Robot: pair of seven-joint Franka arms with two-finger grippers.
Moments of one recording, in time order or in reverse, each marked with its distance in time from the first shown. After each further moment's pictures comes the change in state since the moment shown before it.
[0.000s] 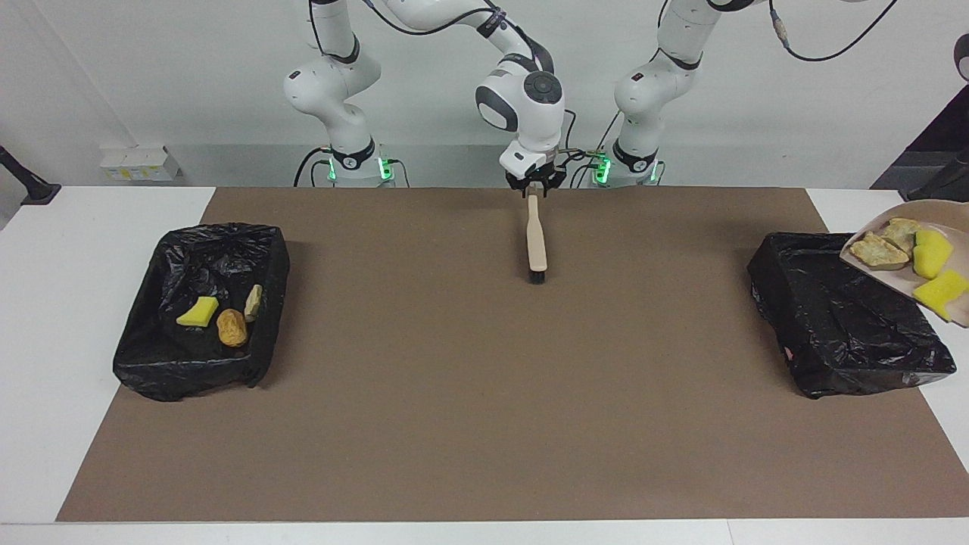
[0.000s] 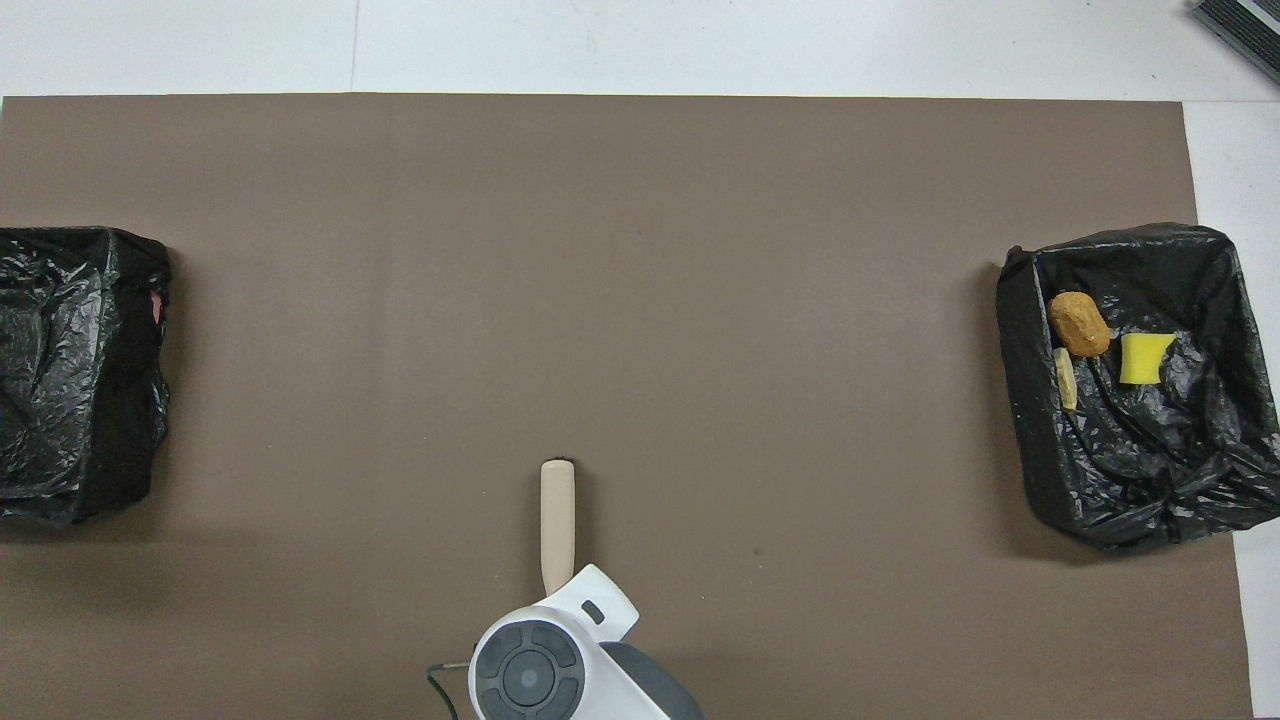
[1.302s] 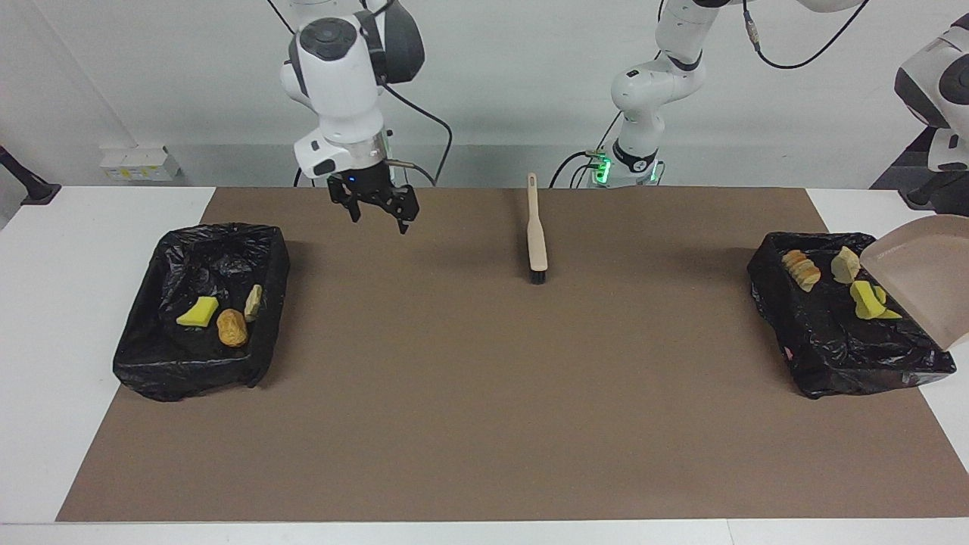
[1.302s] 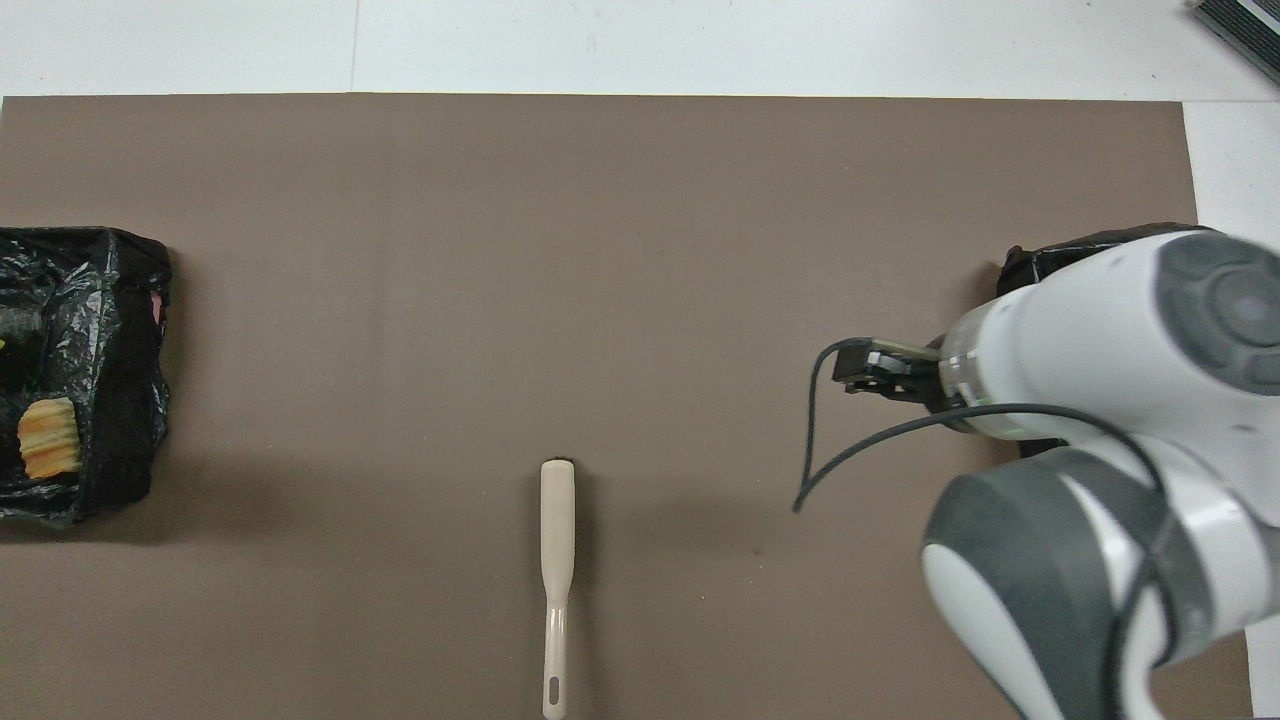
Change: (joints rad) left arm -0.173 -0.017 -0.006 -0.057 0.365 0.176 0.013; right arm -0.716 -0.239 -0.024 0.255 -0.181 -0.434 -0.356
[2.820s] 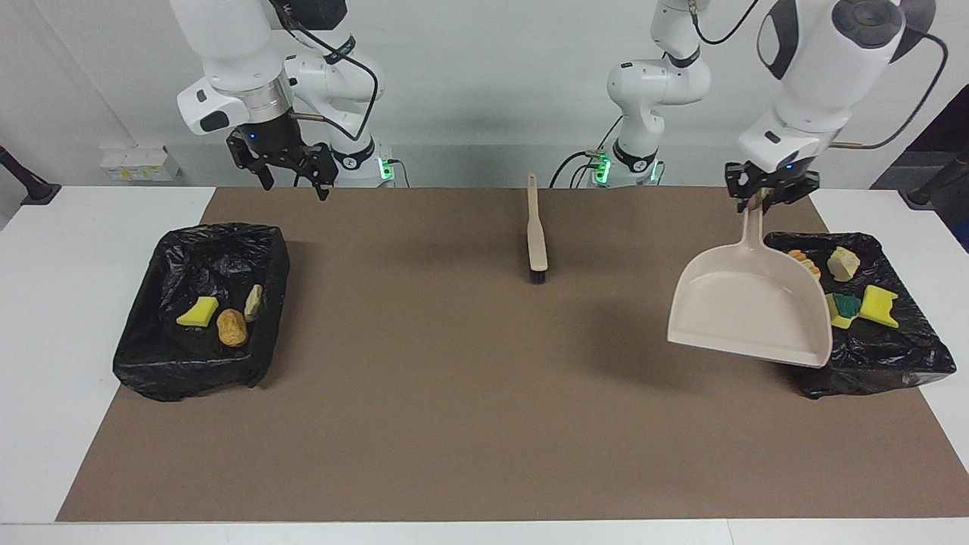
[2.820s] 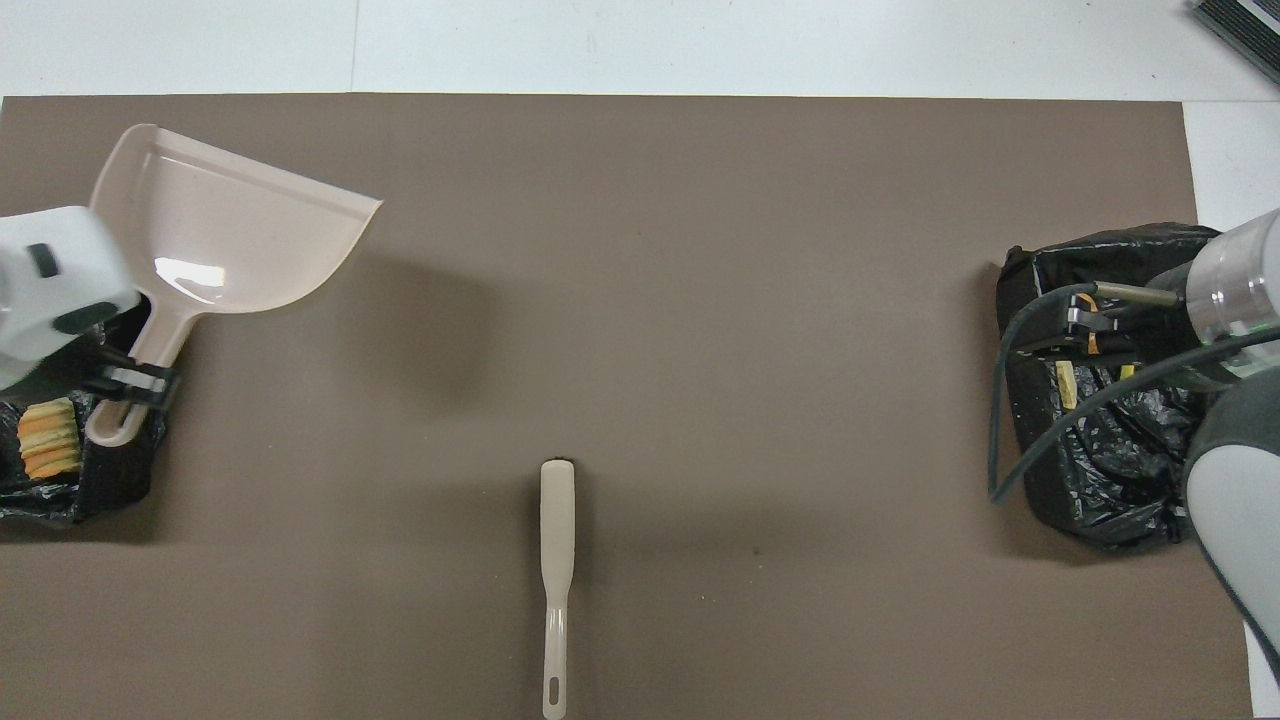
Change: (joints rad) left arm -0.454 -0.172 -0.037 -0.140 -0.896 -0.382 -1.381; right arm -0.138 0.054 0.009 0.240 -0.046 -0.236 -0.208
